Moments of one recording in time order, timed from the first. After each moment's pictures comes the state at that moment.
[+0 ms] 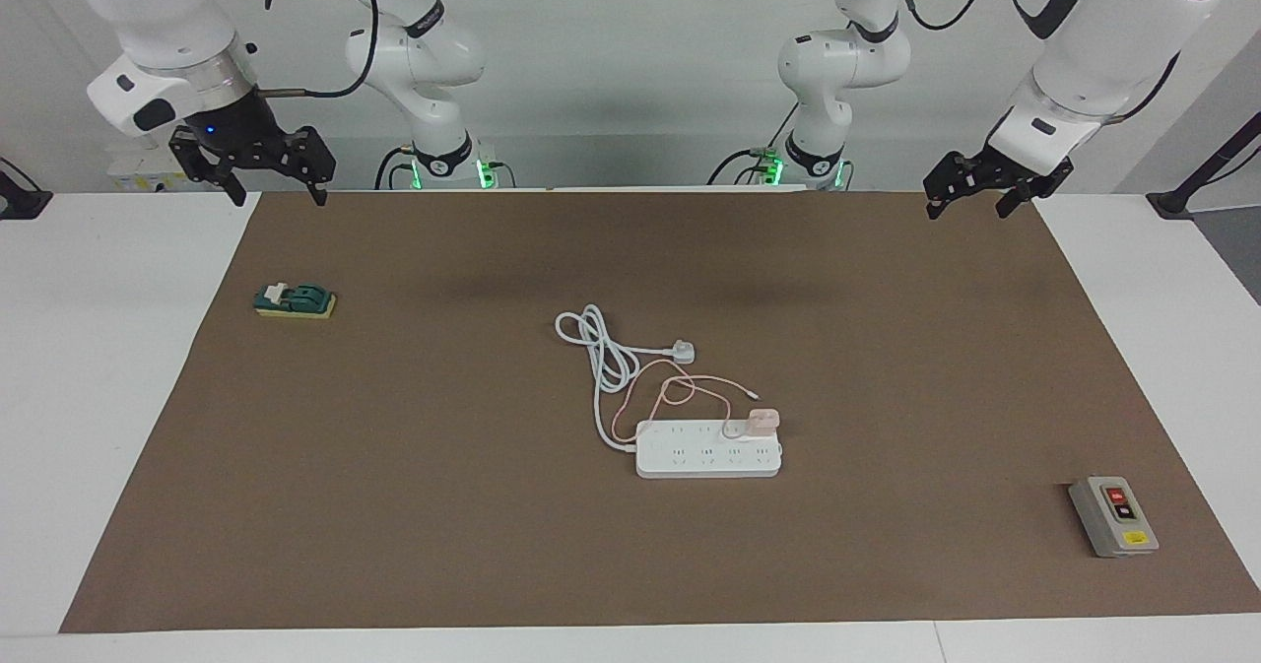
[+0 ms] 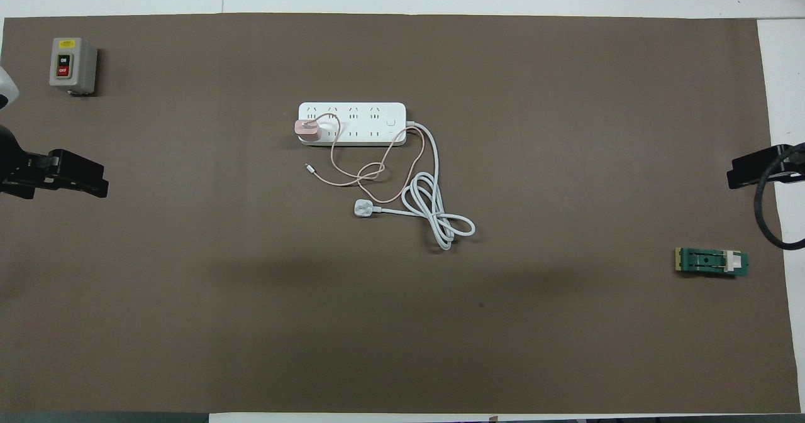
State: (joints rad) left arm 0.03 0.00 -0.11 -1.57 -0.01 1.44 -0.02; right arm 0.01 -0.03 -0.05 -1.55 -0.05 1.46 -0.06
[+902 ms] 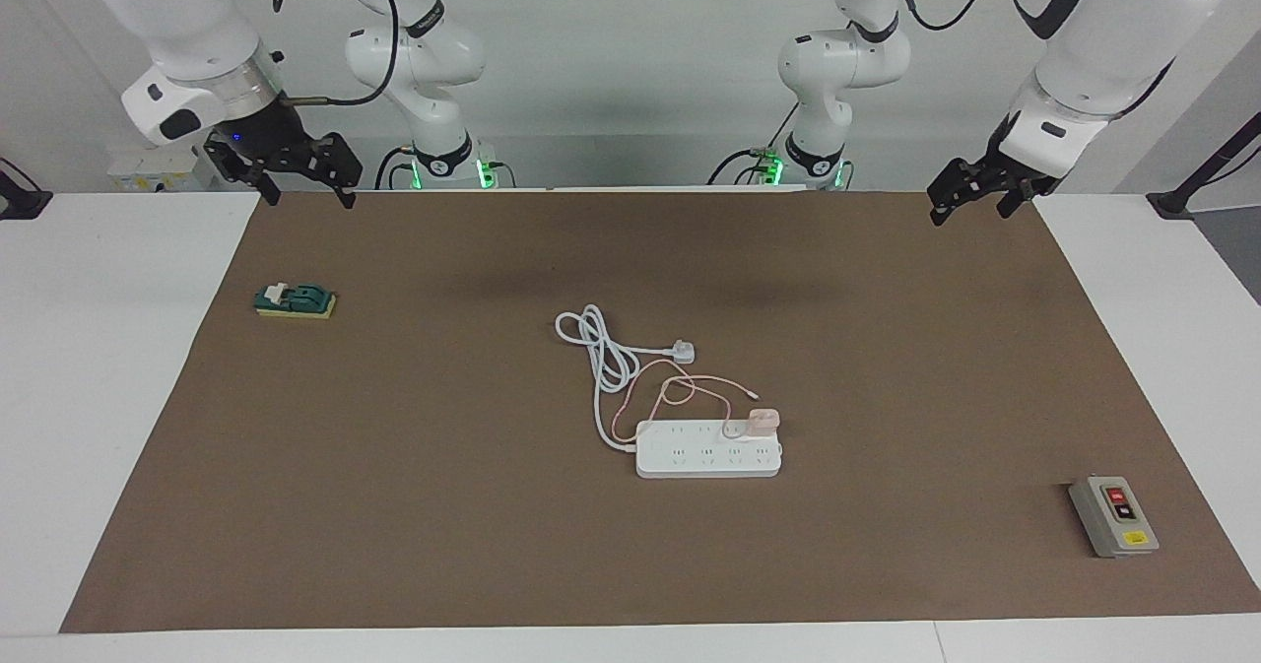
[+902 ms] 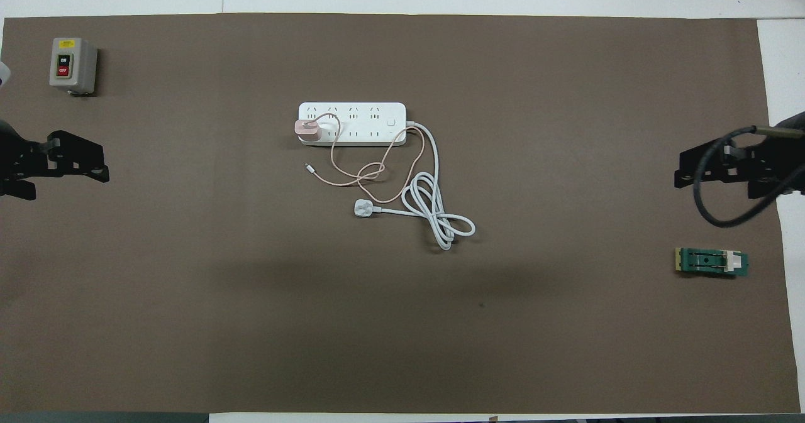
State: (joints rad) left arm 0.03 0.00 -0.11 -1.59 -0.01 1.49 -0.32; right arm 0.08 -0.01 -0.05 -1.60 0.06 1.48 0.26
